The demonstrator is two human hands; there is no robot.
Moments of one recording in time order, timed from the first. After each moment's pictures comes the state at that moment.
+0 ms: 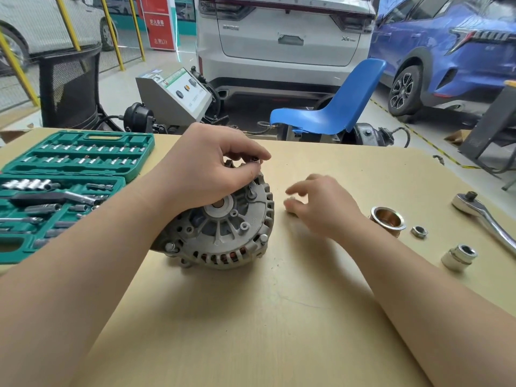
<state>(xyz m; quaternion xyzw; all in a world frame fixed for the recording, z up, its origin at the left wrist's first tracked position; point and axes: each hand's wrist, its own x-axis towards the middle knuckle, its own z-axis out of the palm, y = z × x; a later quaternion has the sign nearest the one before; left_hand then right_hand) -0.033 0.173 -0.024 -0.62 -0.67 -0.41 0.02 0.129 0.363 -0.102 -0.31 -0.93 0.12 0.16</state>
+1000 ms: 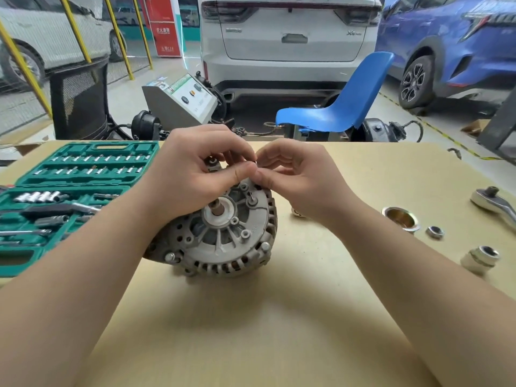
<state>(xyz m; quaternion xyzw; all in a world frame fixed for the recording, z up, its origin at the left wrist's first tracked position) -0.056 0.174 -0.033 -0.68 -0.60 -0.42 0.10 0.109 0.324 -0.054 -0.04 -0.84 0.43 0.33</state>
